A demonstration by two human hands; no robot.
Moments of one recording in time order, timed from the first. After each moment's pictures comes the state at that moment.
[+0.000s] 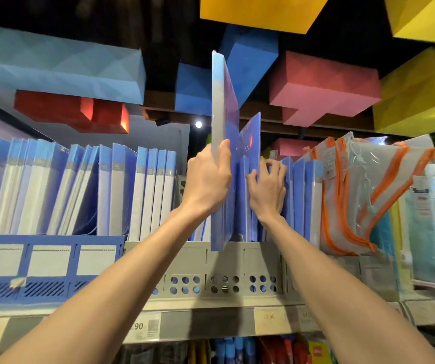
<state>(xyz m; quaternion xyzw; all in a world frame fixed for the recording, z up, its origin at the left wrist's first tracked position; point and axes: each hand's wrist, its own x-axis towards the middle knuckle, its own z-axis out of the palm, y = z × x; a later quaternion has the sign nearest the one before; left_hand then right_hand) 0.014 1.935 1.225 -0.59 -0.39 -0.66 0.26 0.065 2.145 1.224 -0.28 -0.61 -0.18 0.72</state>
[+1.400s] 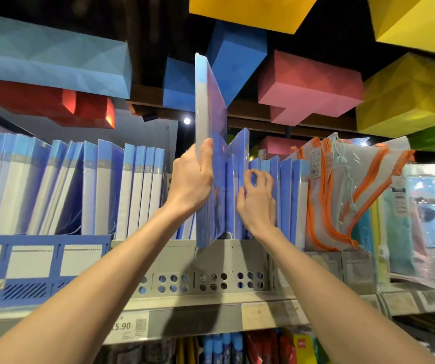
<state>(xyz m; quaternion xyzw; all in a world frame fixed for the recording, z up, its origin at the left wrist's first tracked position) 0.003 1.942 1.226 -0.61 -0.36 -0.66 0.24 0.081 2.122 1.193 -0.34 -0.70 -0.18 0.60</state>
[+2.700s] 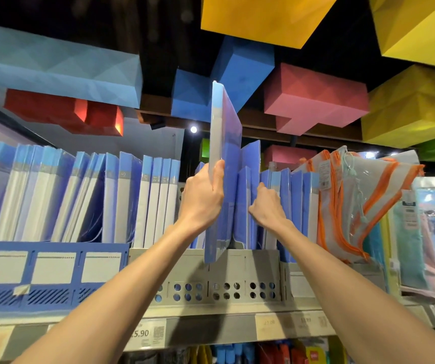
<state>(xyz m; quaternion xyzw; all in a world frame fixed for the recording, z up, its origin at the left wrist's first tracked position) -0.030 1.962 1.218 -0.62 -0.40 -0.64 0.21 0.090 2.083 1.225 -0.40 -0.76 -0.02 0.51</state>
